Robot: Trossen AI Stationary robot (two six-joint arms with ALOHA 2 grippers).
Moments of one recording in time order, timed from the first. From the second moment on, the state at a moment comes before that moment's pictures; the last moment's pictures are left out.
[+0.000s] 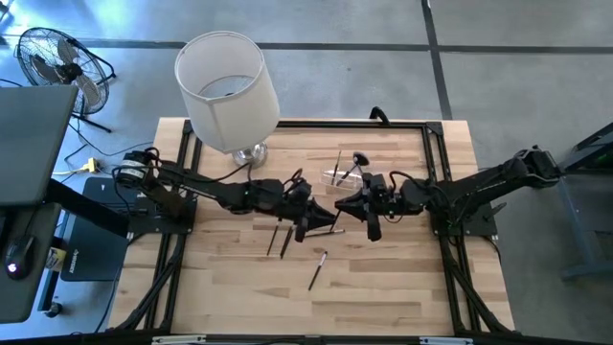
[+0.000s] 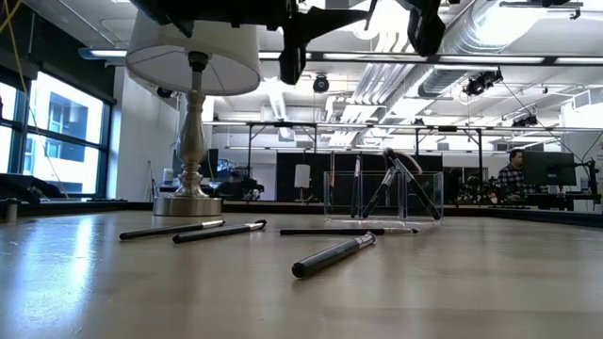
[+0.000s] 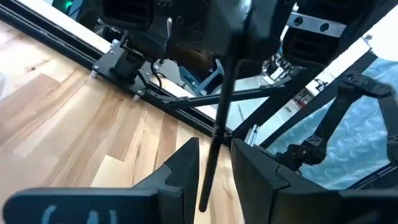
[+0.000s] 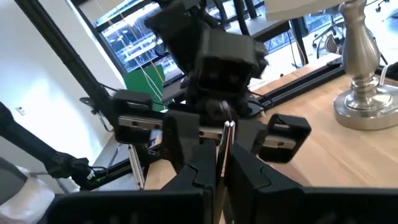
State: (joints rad) left arm -0.12 1.62 0.98 0.56 0.06 -0.64; right arm 0.22 1.15 0.67 0.43 0.21 0.50
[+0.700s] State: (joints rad) left arm -0.12 1.72 1.32 0.12 0.04 -0.48; right arm 0.19 1.15 0.67 0.42 0.17 0.52
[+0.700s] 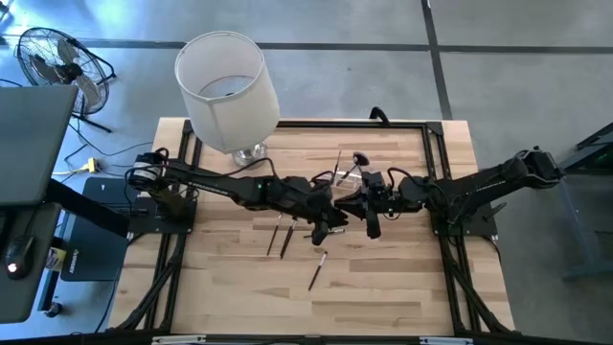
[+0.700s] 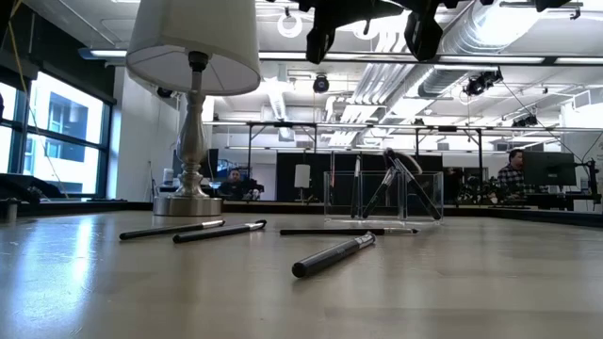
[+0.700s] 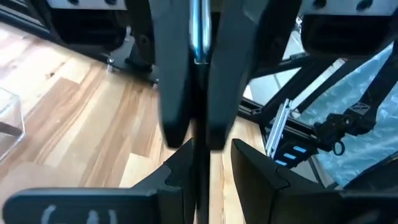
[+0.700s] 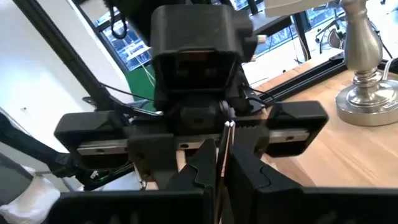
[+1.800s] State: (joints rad) left arm -0.12 1.72 1.32 0.10 0.04 -0.53; right arm 0.19 1.15 0.67 0.37 0.12 0.50
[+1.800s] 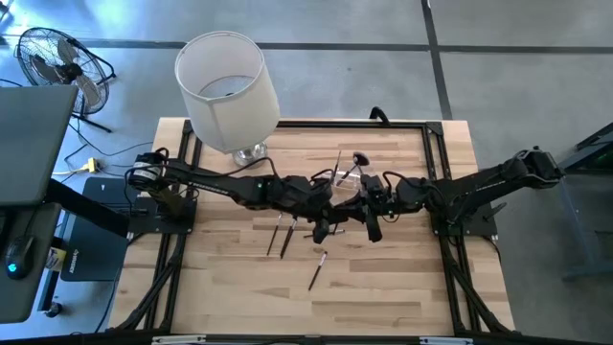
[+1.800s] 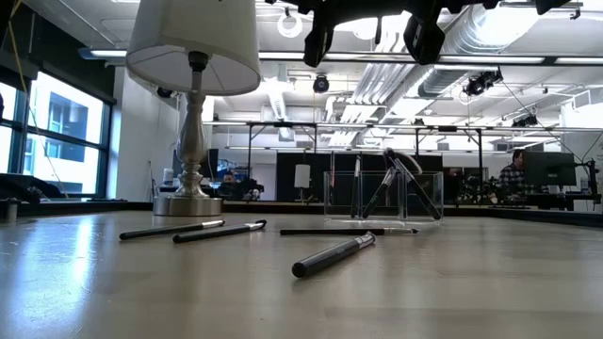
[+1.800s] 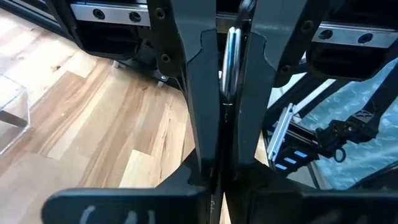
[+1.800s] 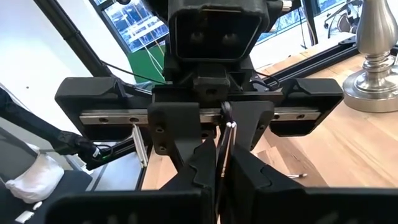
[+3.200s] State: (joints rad) left arm -0.05 1.83 1.31 0.24 -0.36 -0.24; right arm 0.21 0.62 0.48 -0.44 0.09 0.66
